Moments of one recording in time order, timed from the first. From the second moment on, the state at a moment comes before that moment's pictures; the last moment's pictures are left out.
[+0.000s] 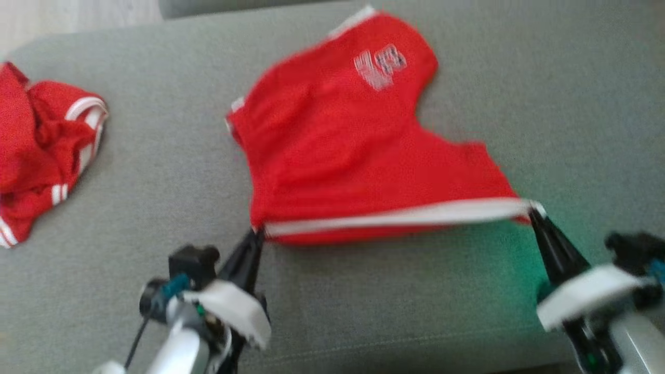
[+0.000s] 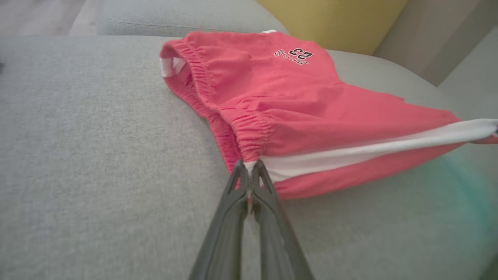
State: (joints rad) left arm -0.11 0.09 -0.37 0.28 -0.29 -0.03 -0.11; right arm -0.08 -0.35 0.26 0.27 0.60 0.13 -0.08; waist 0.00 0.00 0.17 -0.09
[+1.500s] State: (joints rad) left arm -0.44 0.05 -0.38 0.16 -0.53 -0.07 0.02; right arm -0.87 -0.38 0.22 0.51 0.54 0.13 0.30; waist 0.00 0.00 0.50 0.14
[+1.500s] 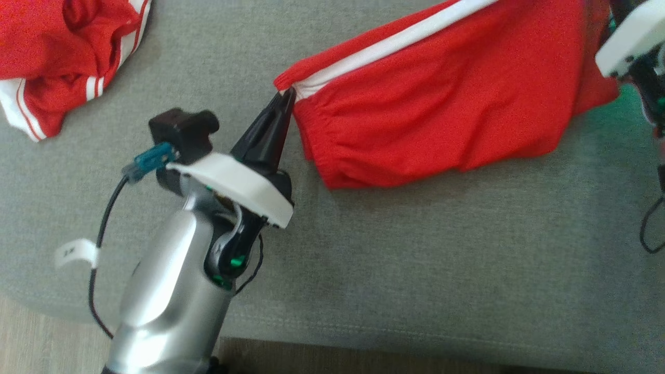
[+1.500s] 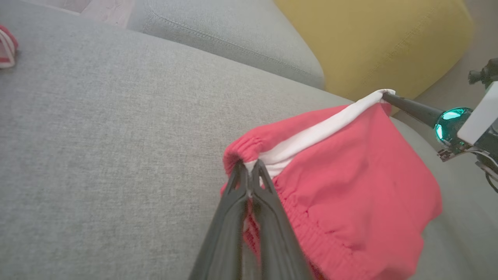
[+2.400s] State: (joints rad) left arm -0.36 0.10 -0.28 0.15 -0.31 0.11 -0.26; right arm -0.45 -0.24 0.13 0.37 0.32 0.13 -0.25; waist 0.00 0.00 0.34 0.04
